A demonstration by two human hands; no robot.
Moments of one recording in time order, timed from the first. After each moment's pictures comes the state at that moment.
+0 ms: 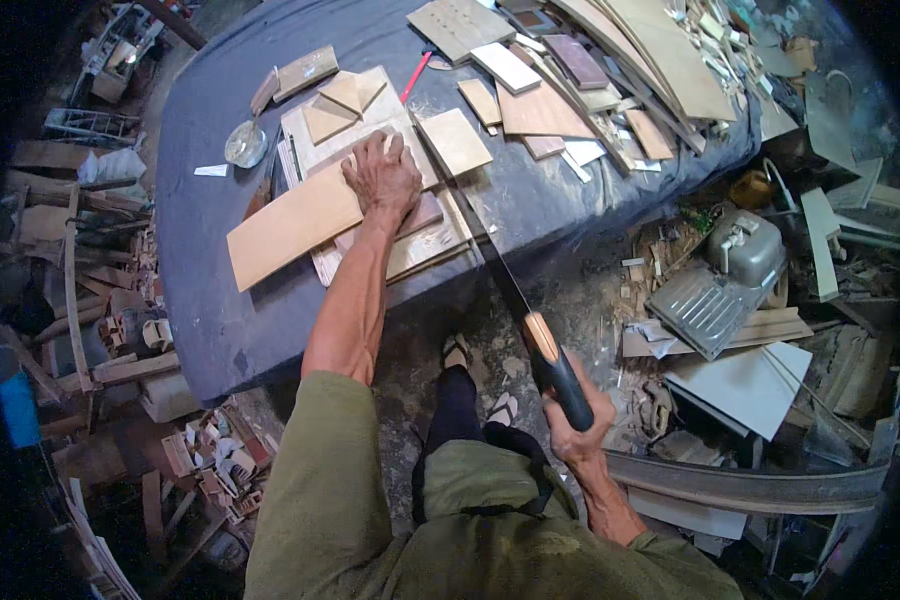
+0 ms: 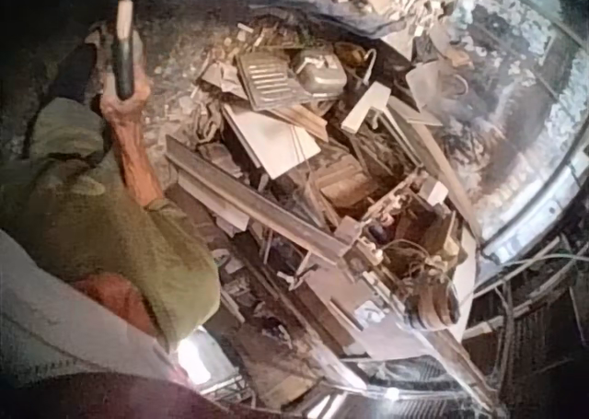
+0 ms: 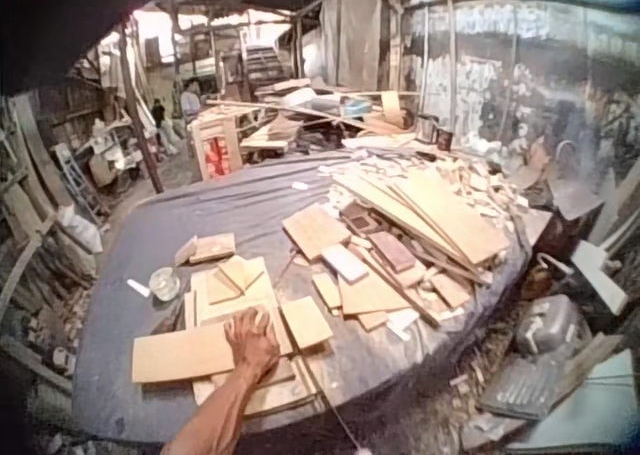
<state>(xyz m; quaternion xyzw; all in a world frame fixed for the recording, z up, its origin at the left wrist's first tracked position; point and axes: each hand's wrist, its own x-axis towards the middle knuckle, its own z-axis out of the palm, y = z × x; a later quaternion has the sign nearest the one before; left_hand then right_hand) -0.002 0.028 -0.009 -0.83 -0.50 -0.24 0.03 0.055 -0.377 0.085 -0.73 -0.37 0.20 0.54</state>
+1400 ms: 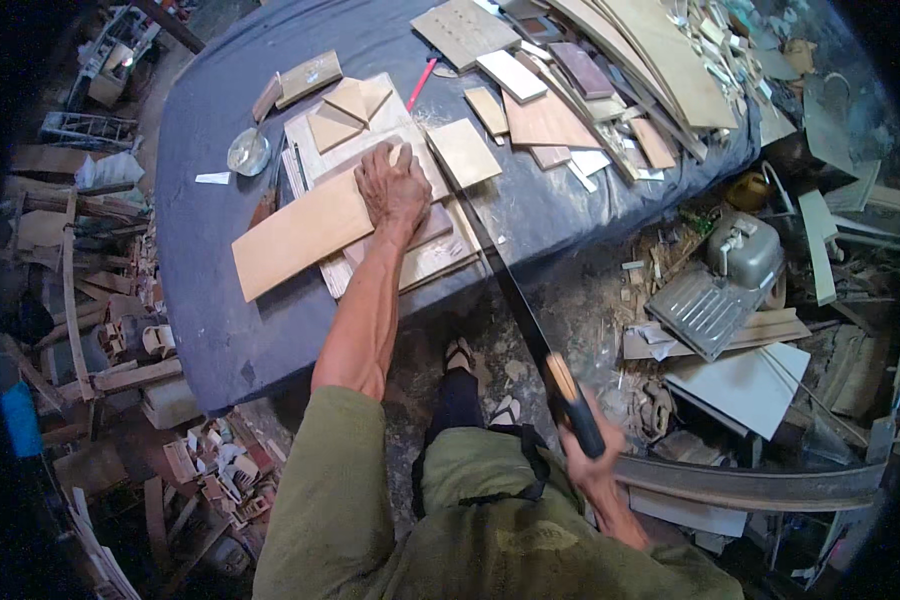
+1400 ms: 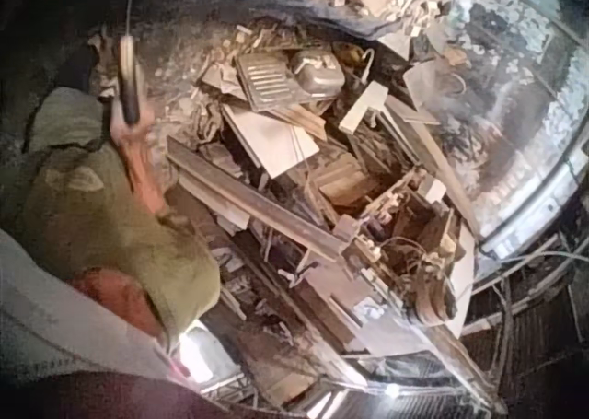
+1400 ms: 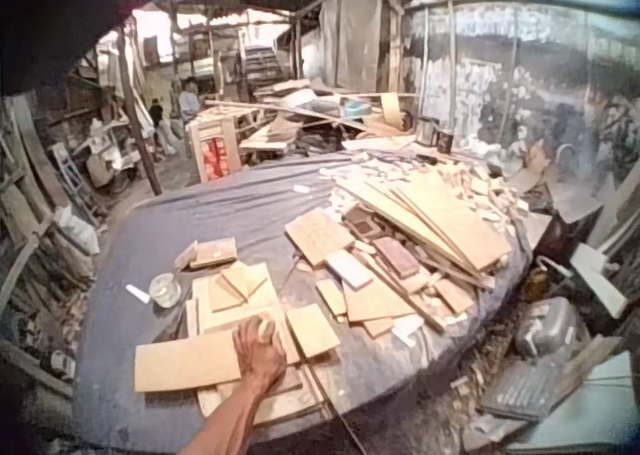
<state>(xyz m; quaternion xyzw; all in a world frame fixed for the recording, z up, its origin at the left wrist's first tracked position) -0.004 0.035 -0.018 -0.83 -0.47 -0.30 0.03 0.047 -0.403 0.081 -0.77 -0.36 0.22 0.48</state>
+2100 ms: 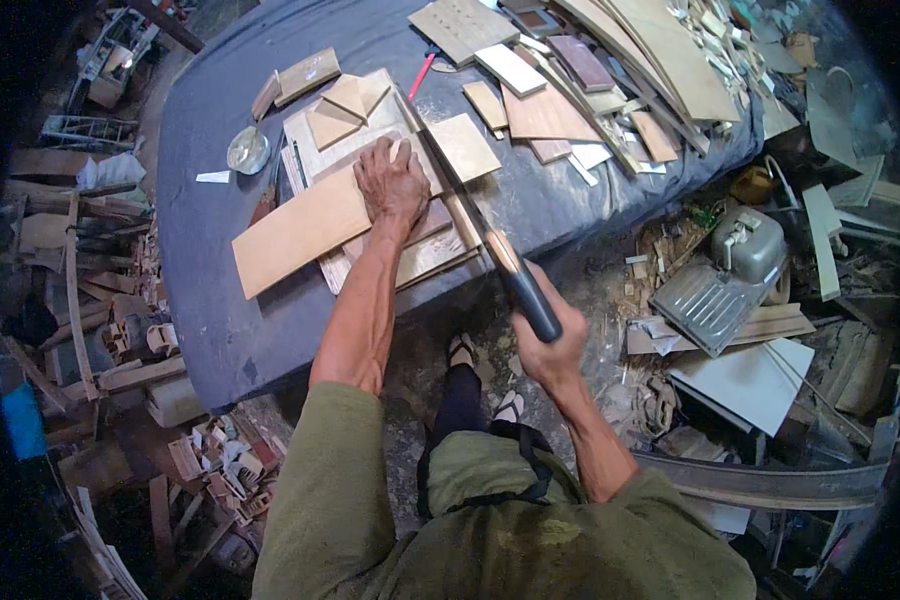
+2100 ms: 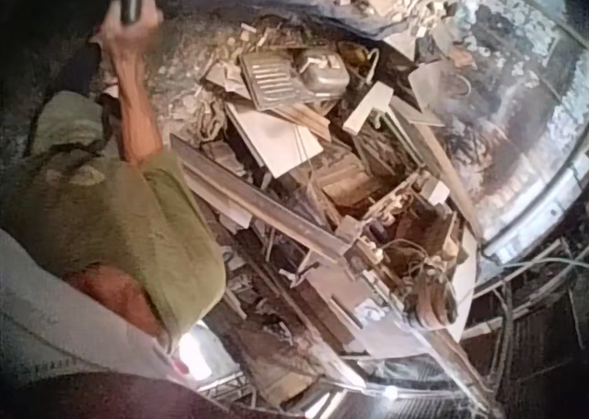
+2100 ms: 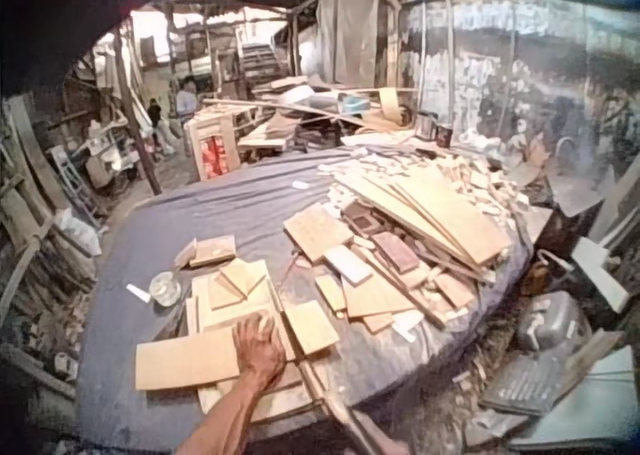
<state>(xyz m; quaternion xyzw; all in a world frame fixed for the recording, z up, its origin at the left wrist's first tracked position) 0.003 0.029 -0.013 -0.85 -0.44 -0.29 0.02 0.077 -0.270 0.080 -0.72 -0.36 0.25 0.54</state>
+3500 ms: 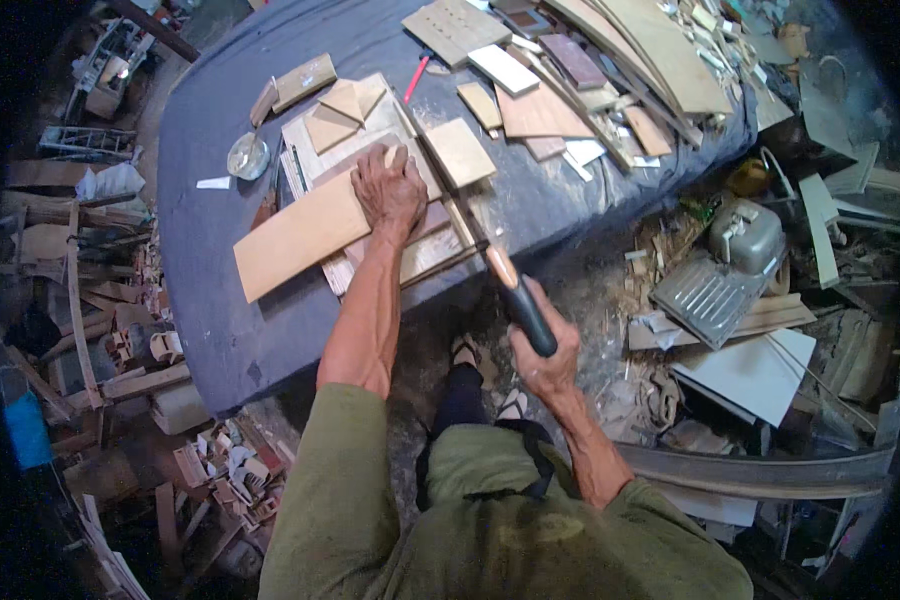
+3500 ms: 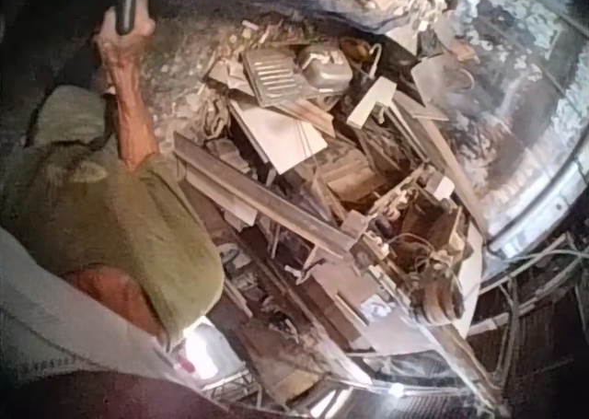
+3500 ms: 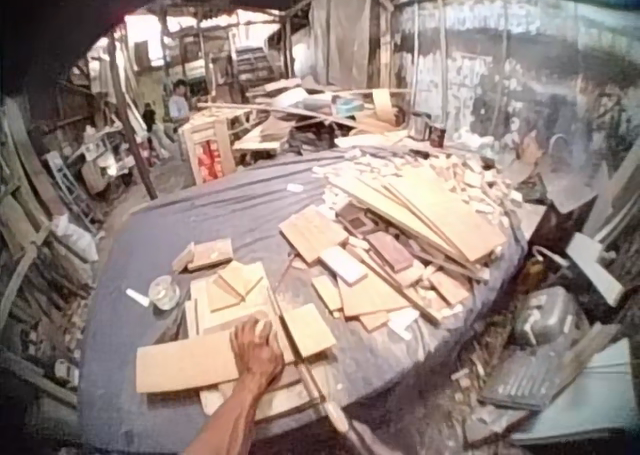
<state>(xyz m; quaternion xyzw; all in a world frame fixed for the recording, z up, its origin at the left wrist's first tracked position) 0.001 0.026 -0.007 -0.84 -0.46 -0.30 0.02 0.059 -0.291 0.070 -0.72 -0.34 0.24 0.56</state>
